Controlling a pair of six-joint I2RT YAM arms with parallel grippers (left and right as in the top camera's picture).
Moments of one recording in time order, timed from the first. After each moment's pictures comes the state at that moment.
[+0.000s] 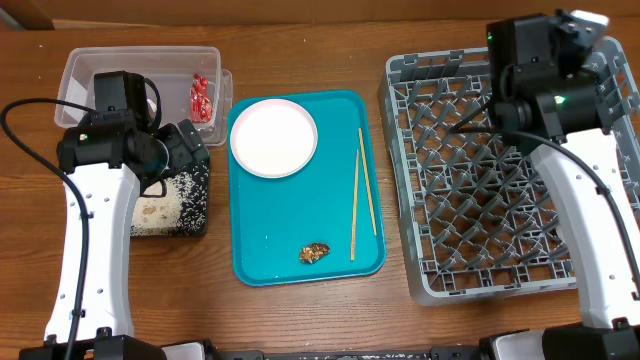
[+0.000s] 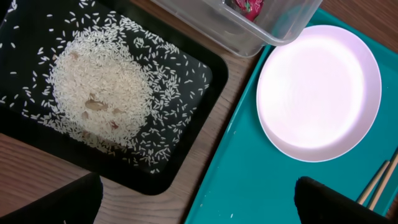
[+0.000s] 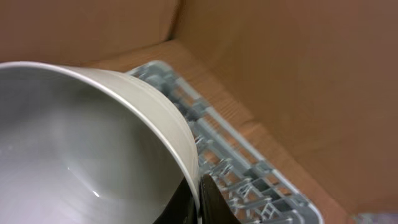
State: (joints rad) left arm 0.11 1.49 1.39 -1.10 0.00 -0.44; right arm 0.18 1.58 1.71 -1.09 0.99 0.47
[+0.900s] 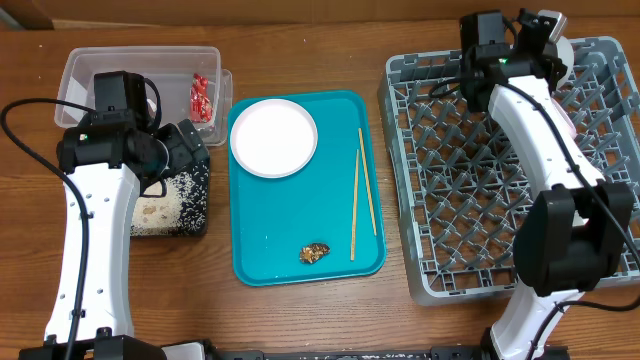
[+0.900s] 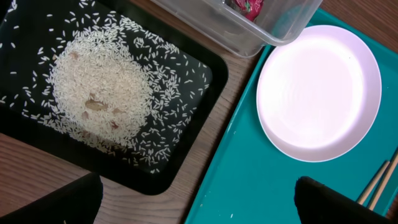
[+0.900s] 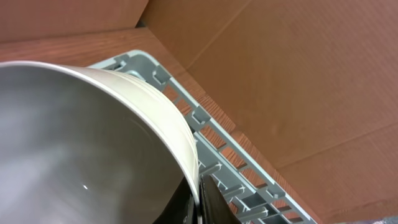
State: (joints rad) left arm 0.11 1.49 1.39 -1.10 0.00 -0.44; right arm 0.11 1.99 1.70 -0.79 1.18 0.38
